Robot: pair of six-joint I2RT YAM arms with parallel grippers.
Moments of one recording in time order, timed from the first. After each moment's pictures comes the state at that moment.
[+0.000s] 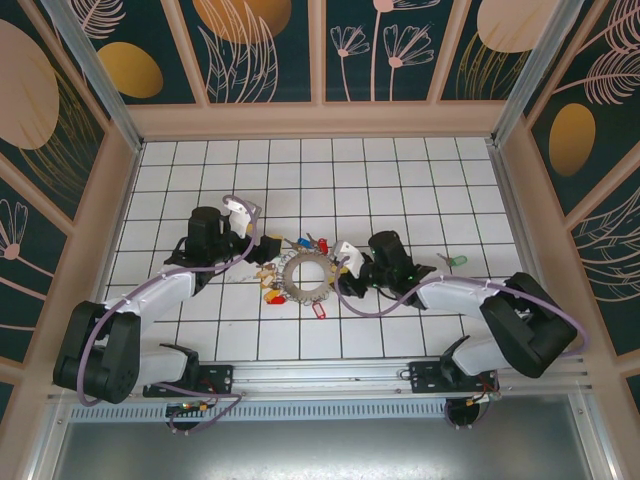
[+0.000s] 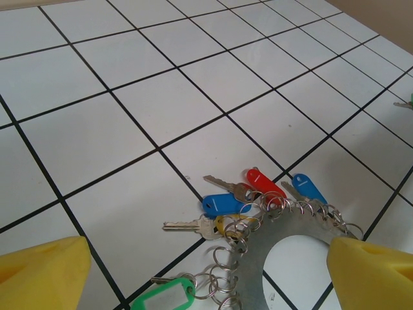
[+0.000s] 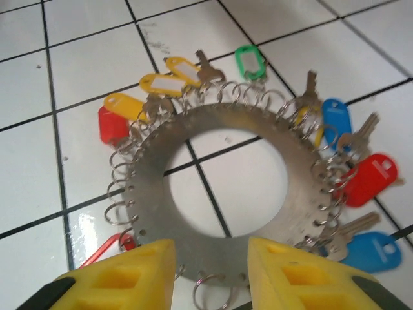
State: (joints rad) left arm -0.29 1.29 0.56 0.20 0.49 0.01; right arm 0.71 1.38 0.50 0.25 -0.46 -0.29
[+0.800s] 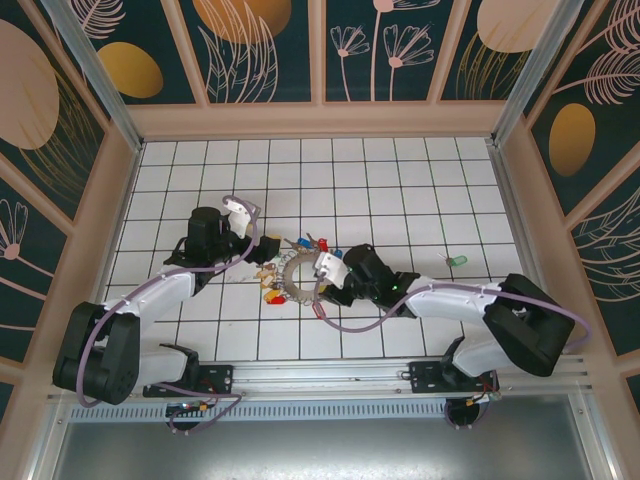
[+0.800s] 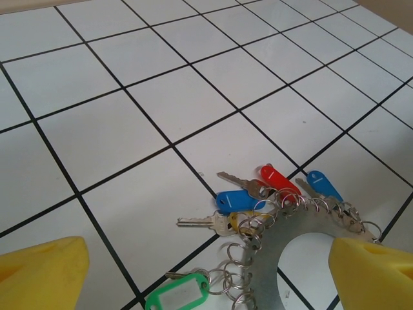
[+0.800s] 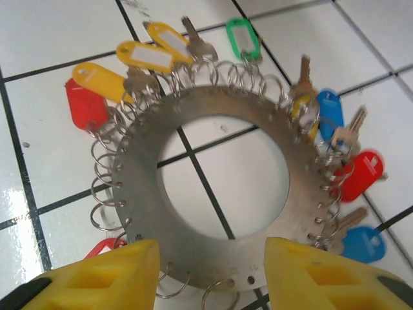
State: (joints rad) left arm -0.29 1.28 0.56 0.19 0.45 0.02; right arm 0.94 1.37 0.56 0.12 -0.08 -0.30
